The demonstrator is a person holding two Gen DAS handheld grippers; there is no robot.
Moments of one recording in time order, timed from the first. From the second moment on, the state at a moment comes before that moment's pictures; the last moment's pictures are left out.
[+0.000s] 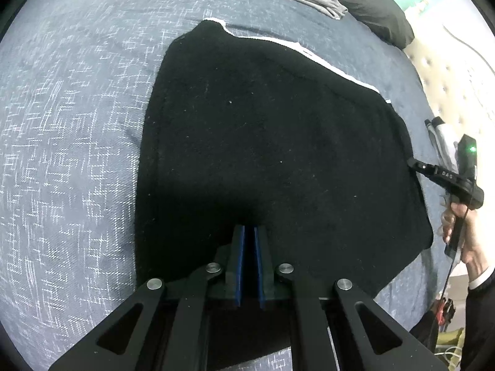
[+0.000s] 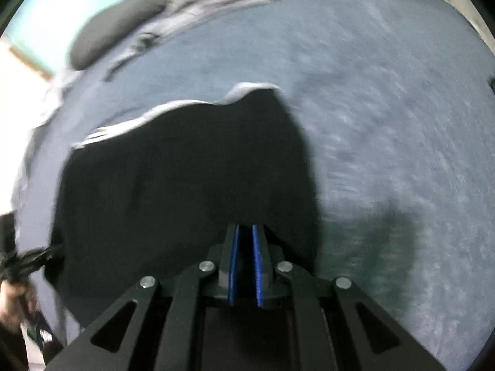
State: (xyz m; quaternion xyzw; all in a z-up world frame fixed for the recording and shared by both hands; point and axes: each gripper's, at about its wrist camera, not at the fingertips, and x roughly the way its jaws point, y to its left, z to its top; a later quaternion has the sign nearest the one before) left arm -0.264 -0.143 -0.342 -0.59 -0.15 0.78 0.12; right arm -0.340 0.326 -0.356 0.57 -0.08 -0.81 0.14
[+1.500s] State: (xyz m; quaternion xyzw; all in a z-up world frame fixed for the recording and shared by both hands) left arm -0.176 -0.260 -0.318 -0.60 -0.29 0.74 0.11; right arm -0.199 0.352 -0.345 0.48 -0.28 -0.81 0.19
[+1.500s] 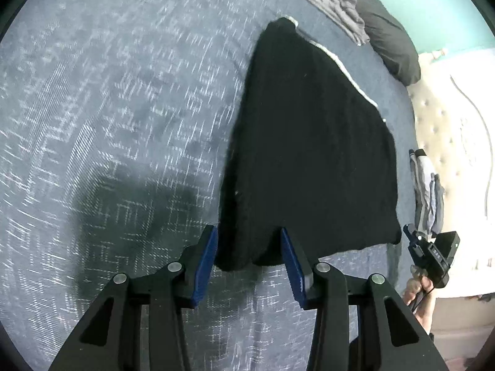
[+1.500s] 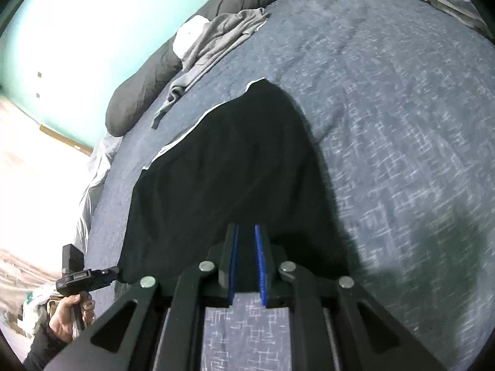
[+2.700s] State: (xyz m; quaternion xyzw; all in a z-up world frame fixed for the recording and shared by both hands) left arm -0.247 -0.129 -0.278 -0.54 -0.25 0.80 0.13; right arm -0.196 0.362 -0.374 0.44 -0.31 -0.82 0.17
